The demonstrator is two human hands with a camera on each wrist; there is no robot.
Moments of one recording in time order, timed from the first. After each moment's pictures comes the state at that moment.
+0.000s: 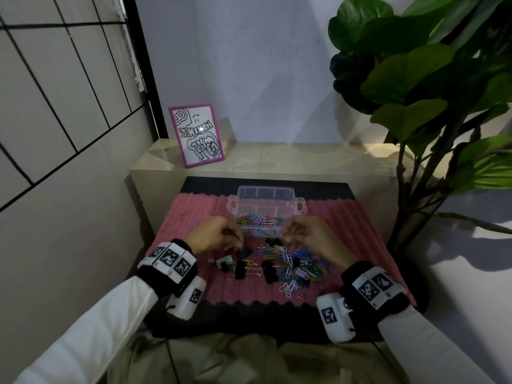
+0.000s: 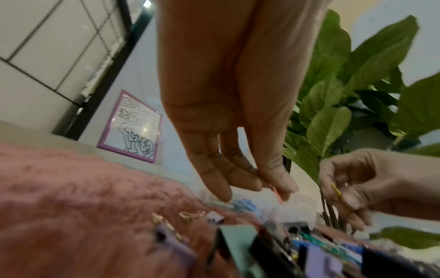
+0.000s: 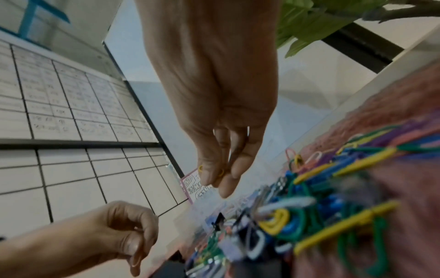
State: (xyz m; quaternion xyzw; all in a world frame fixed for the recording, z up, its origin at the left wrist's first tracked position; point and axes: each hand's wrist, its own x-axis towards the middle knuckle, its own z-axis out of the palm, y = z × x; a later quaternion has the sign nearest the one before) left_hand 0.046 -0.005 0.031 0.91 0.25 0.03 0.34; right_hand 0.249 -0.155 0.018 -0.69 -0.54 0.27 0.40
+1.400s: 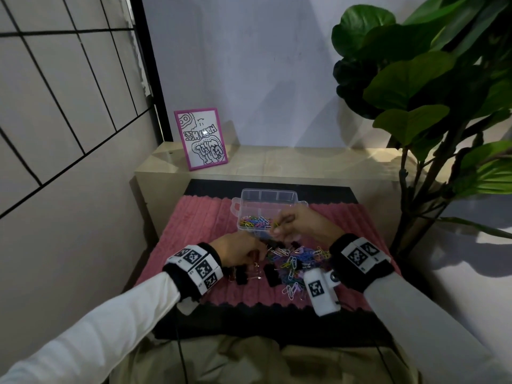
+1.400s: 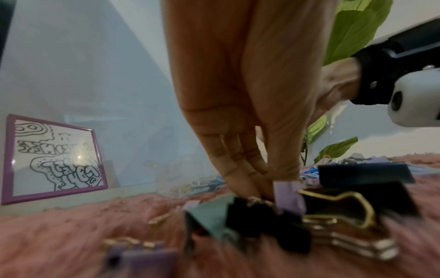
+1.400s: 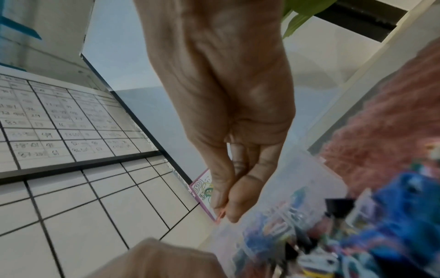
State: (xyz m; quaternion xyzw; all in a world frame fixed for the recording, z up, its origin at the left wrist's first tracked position) left_hand 0.070 -0.028 0.023 0.97 0.12 -0.10 0.16; right_hand 0.243 -0.118 0.050 -0.67 -0.52 0.39 0.34
